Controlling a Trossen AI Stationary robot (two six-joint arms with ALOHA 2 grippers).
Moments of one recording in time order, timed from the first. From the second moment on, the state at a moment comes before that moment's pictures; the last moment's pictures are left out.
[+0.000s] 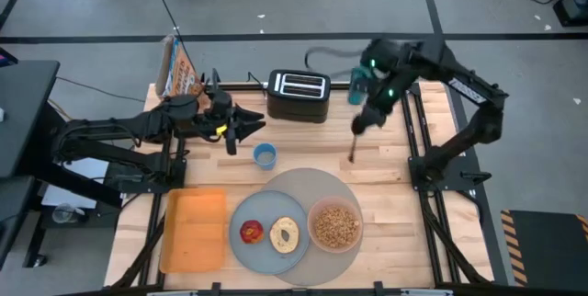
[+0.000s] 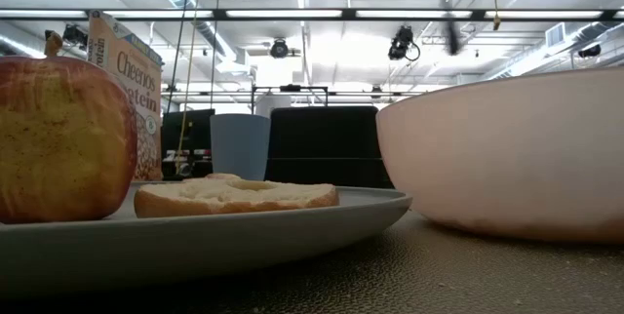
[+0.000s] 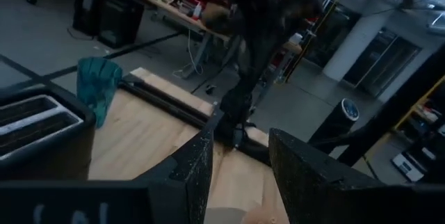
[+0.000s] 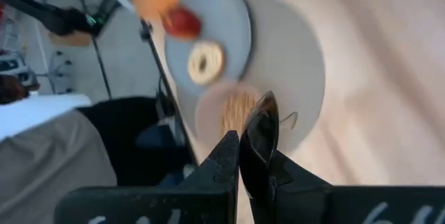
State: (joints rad) left arm 0.07 1.00 0.98 -0.04 -0.11 -0.45; right arm -0.42 1.49 1.93 -1.57 -0.63 0.27
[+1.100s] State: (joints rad) left arm 0.07 0.91 0.98 -0.05 0.44 -0.46; right arm -0.07 1.26 0.59 -0.43 -0.84 1.74
